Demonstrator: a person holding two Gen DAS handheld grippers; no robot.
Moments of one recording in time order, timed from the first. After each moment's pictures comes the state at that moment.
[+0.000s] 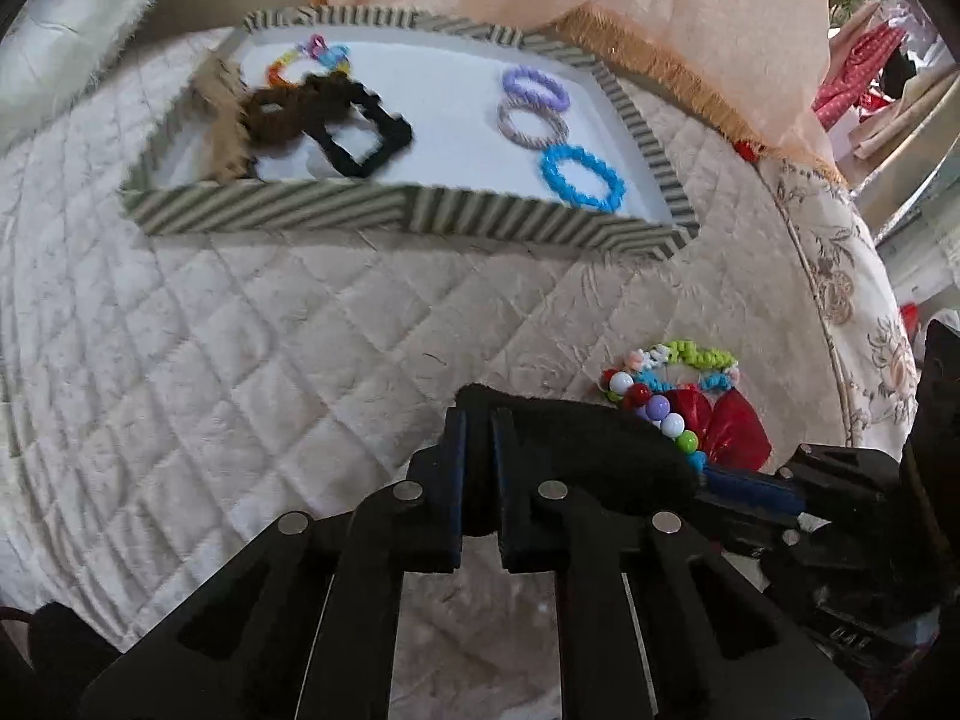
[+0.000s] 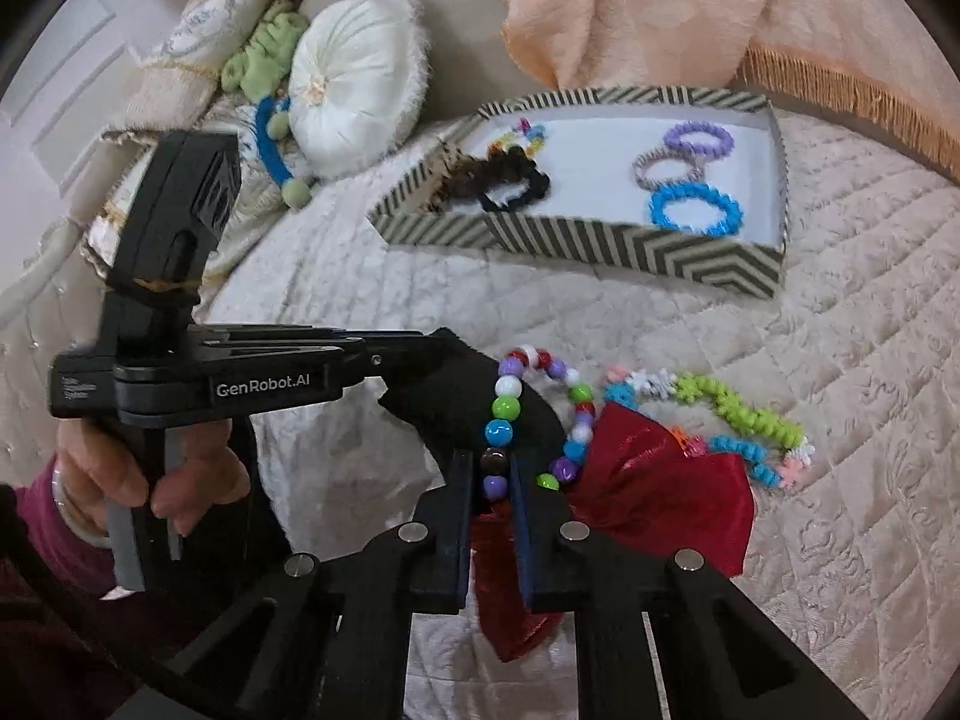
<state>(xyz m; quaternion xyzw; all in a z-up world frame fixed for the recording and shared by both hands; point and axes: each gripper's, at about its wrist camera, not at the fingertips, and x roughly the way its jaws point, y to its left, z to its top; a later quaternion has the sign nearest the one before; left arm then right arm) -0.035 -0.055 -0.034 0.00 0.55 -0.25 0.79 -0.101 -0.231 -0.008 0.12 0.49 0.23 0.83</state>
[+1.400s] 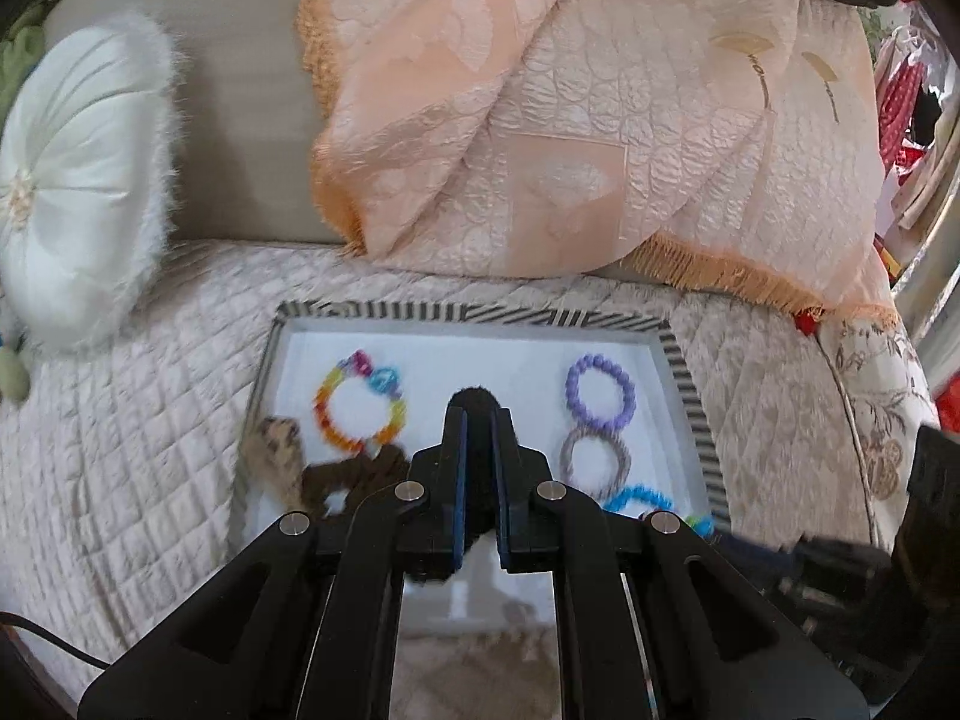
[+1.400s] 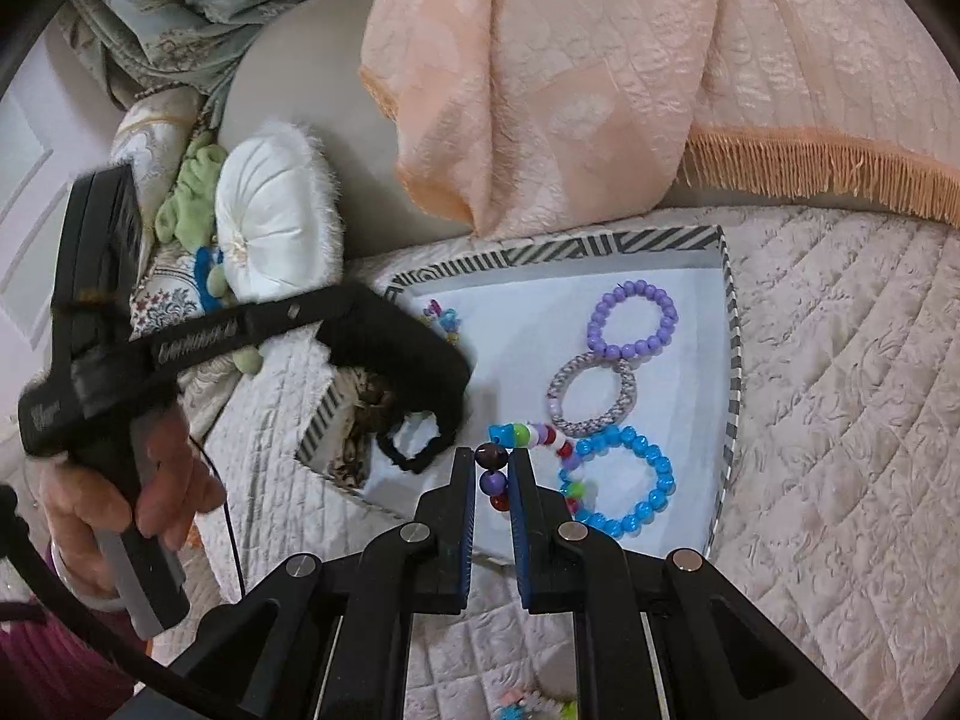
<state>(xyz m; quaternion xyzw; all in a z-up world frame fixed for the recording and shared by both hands) 0.121 -0.099 0.056 0.02 0.45 -0.19 0.87 0.041 -0.286 0.024 0.20 0.44 0.18 0.86</state>
